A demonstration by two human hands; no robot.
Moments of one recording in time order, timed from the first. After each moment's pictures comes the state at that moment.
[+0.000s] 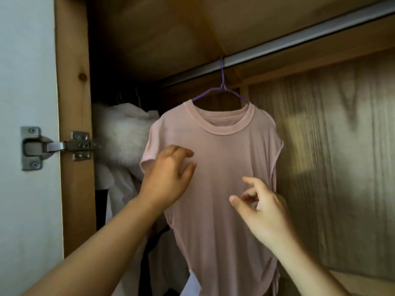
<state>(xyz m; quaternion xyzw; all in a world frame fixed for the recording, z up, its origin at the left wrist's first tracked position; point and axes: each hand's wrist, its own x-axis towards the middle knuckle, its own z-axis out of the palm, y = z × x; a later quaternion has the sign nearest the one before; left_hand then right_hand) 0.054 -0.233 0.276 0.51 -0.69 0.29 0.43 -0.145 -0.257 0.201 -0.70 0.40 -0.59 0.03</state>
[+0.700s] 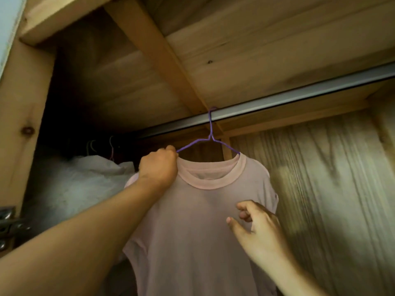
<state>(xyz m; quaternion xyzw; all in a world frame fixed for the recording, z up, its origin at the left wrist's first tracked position) 0.031 -0.337 0.427 0.62 -0.56 0.43 0.32 -0.157 -0.341 0.284 -0.66 0.40 -0.63 -0.11</state>
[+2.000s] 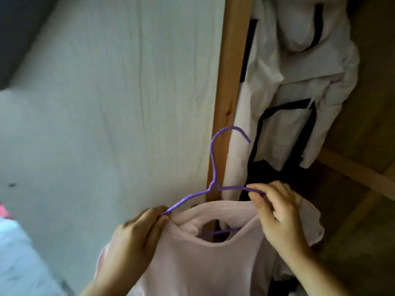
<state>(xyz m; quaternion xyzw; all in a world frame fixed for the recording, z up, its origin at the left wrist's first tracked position) 0.119 0.042 -0.049 0.78 -0.44 0.17 0.41 -0.027 -0.192 -0.033 -0.85 0.13 -0.50 0.14</state>
